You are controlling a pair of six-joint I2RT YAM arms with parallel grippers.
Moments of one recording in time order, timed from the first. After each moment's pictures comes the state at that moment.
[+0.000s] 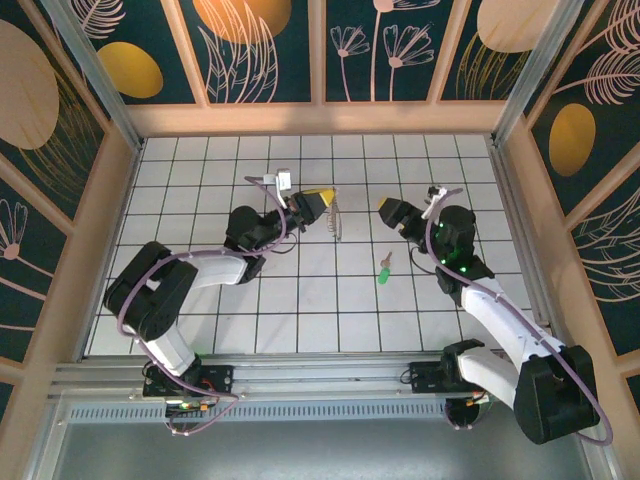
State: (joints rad) left arm -0.61 1.67 0.73 1.26 0.49 -0.93; right arm 0.30 1.02 0.54 0.20 -0.31 0.81
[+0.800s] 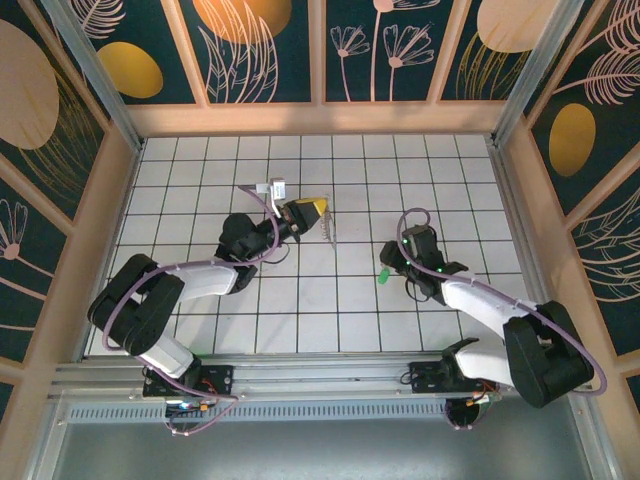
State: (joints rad) left arm -0.61 1.61 0.64 1.20 0.47 -0.86; right arm 0.45 1.25 0.50 -0.13 0.11 0.79
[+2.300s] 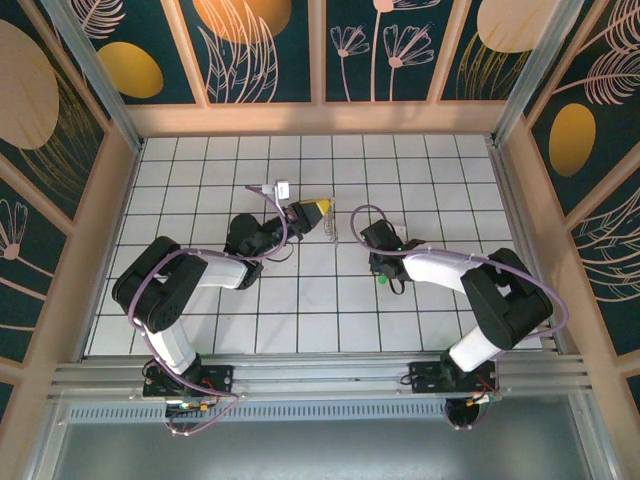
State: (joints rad) left arm -0.59 1.76 0.67 1.35 0.50 -0.95; right arm 0.63 1.57 0.74 -0.33 0.33 0.66
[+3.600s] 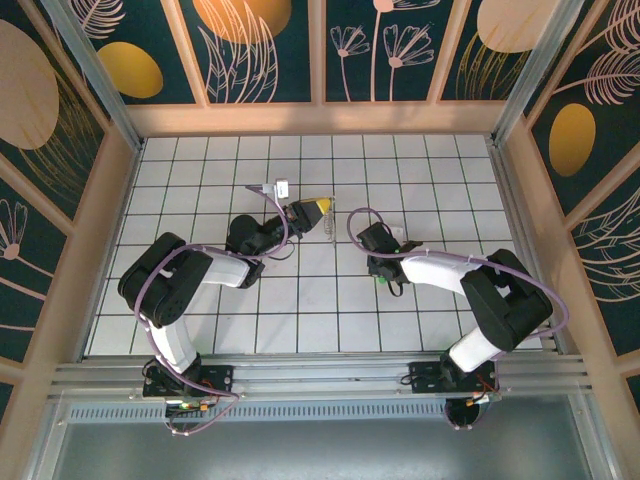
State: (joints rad) left arm -0.58 1.80 0.68 1.43 0.52 -1.01; right arm 0.66 1.56 0.74 -0.35 0.35 0.65
